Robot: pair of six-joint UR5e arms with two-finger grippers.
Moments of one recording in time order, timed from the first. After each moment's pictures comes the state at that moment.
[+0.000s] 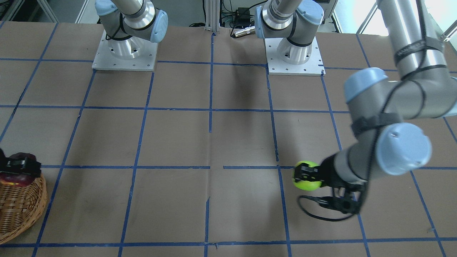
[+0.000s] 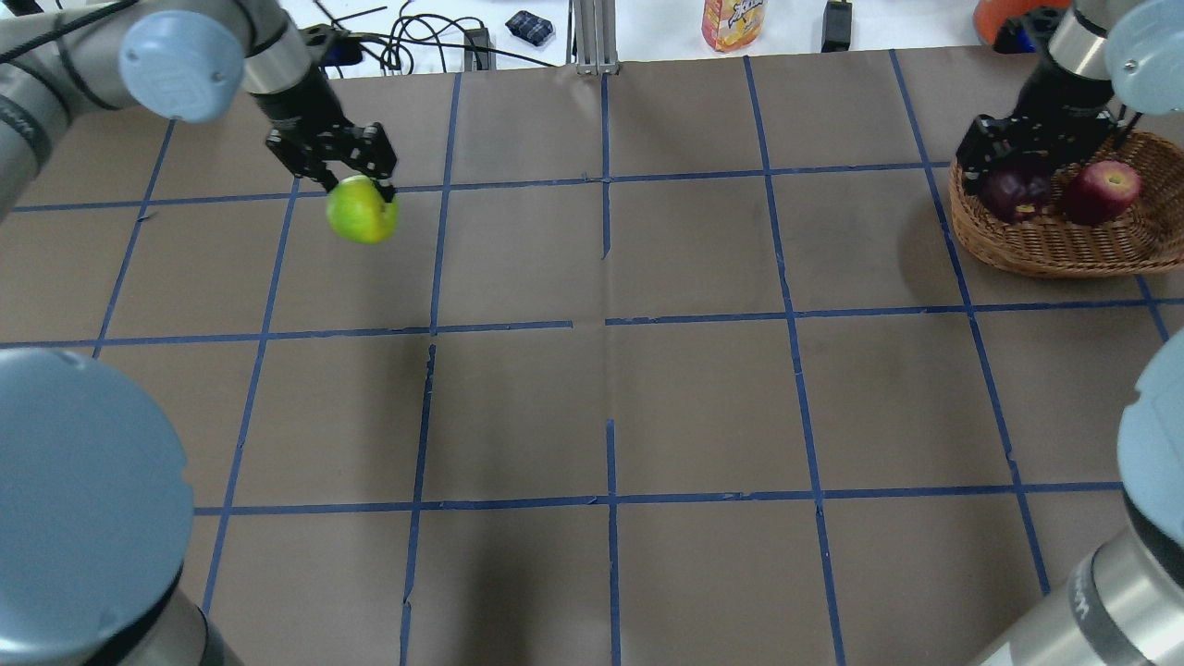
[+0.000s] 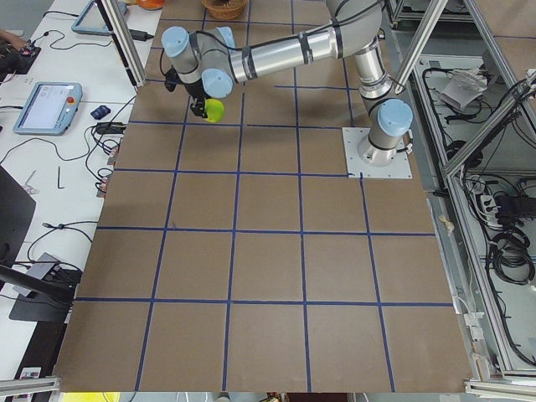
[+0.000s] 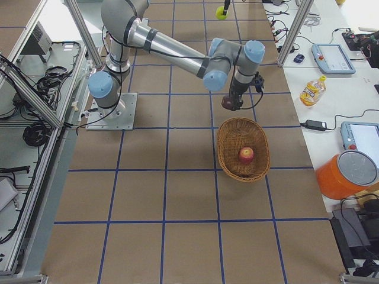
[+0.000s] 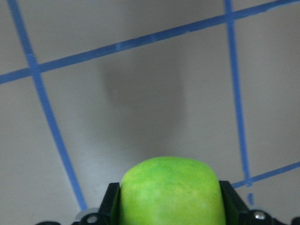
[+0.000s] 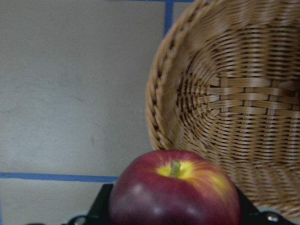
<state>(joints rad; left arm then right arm) -1.56 -2.06 -1.35 -1.44 1.44 0.16 1.17 -1.09 1.42 -1.84 -1.60 -0.53</state>
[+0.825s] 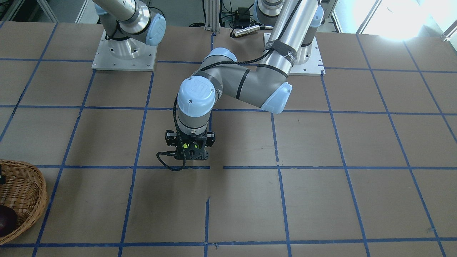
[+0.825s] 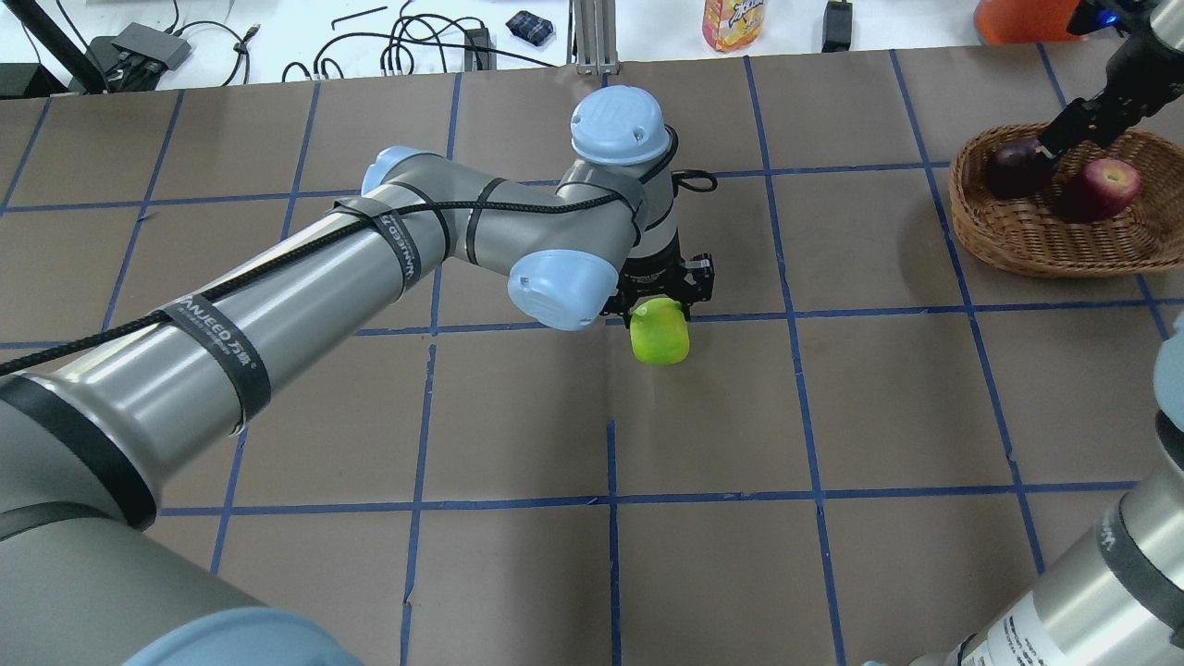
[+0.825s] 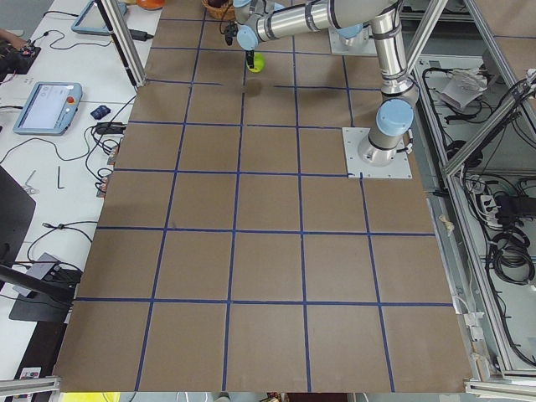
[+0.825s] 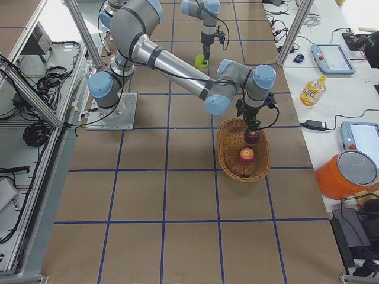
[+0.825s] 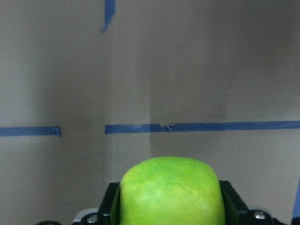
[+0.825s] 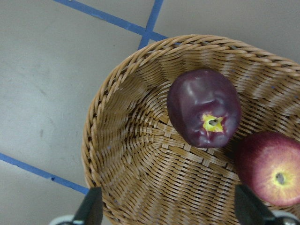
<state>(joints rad) -2.02 -2.11 -1.57 -1.03 1.44 -0.51 1.10 -1.05 1.30 -1.78 -1.51 -0.86</state>
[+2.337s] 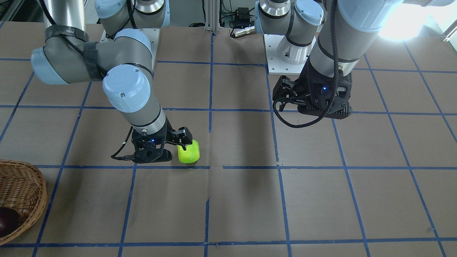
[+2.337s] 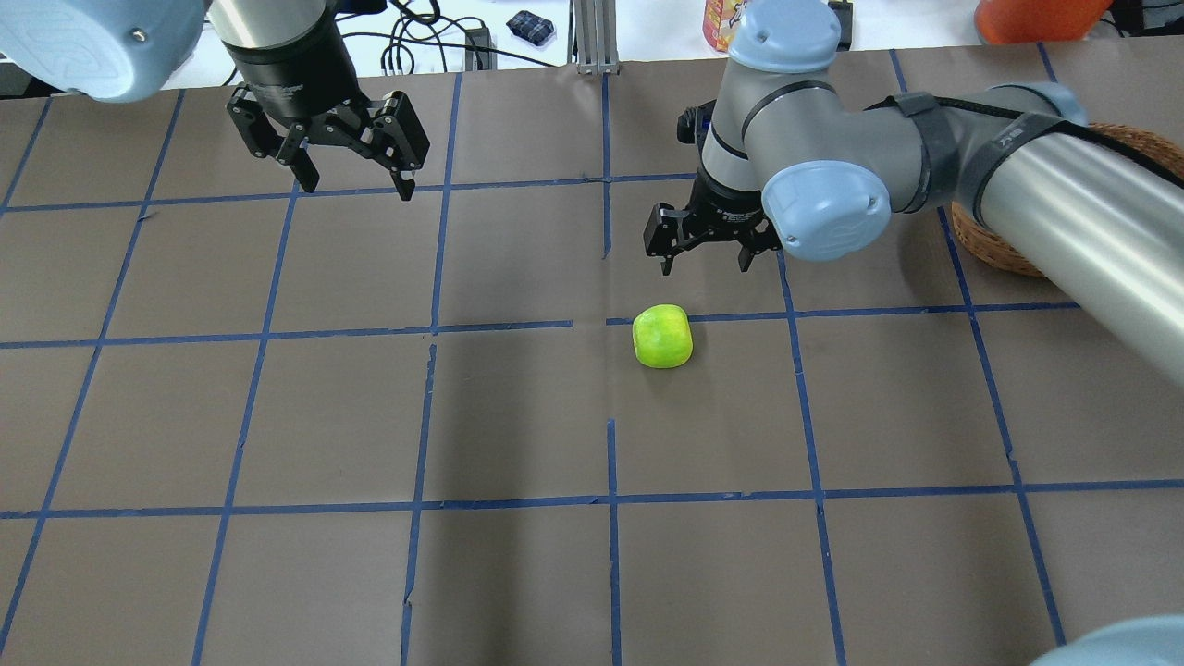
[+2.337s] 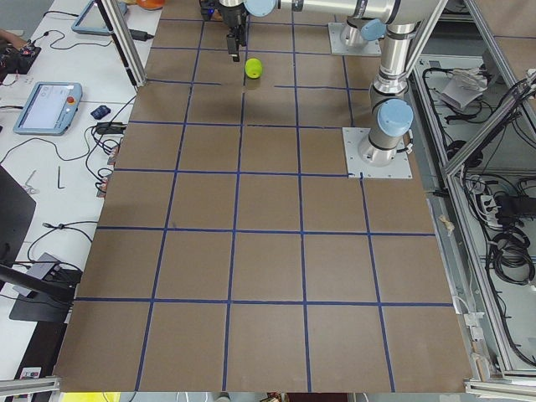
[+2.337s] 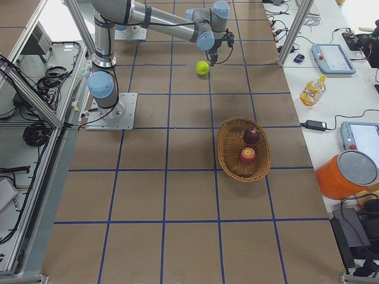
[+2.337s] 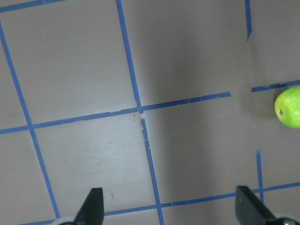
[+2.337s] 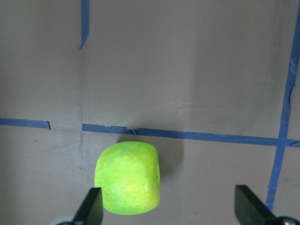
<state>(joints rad) -1.62 -1.74 -1.38 -1.68 1.59 0.10 1.75 -1.24 1.68 -1.98 -1.46 0.11</state>
